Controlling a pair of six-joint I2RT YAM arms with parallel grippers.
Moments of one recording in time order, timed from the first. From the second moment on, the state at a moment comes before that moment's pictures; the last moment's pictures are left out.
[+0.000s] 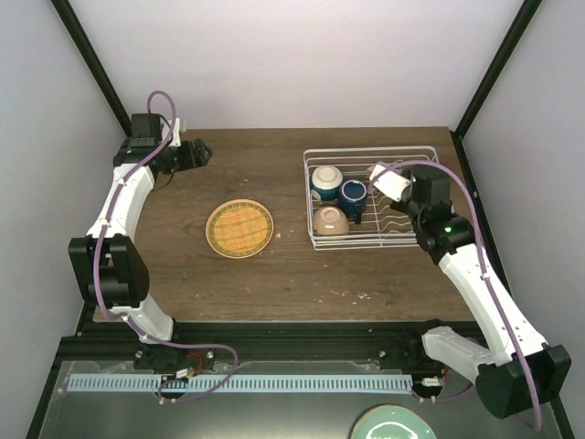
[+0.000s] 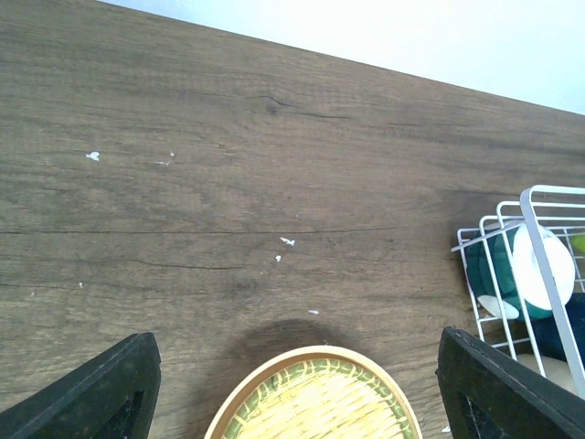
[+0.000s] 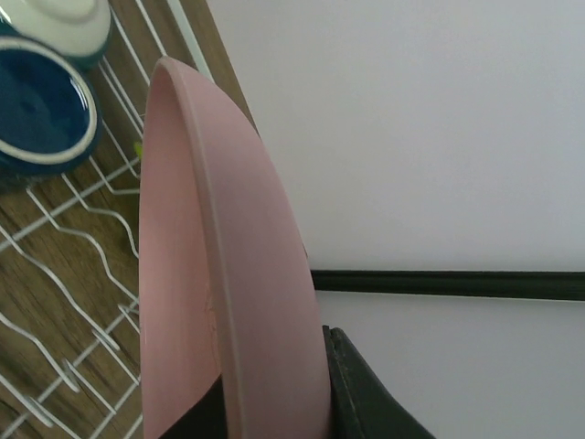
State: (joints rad) left arm 0.04 1.66 1.51 -0.63 0.39 -0.19; right arm 0.29 1.01 1.02 -0.42 0.29 -1.10
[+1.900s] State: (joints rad) left arm 0.04 1.66 1.50 -0.62 0.35 -0.19; right arm 0.26 1.18 0.63 0.28 0.20 -1.56
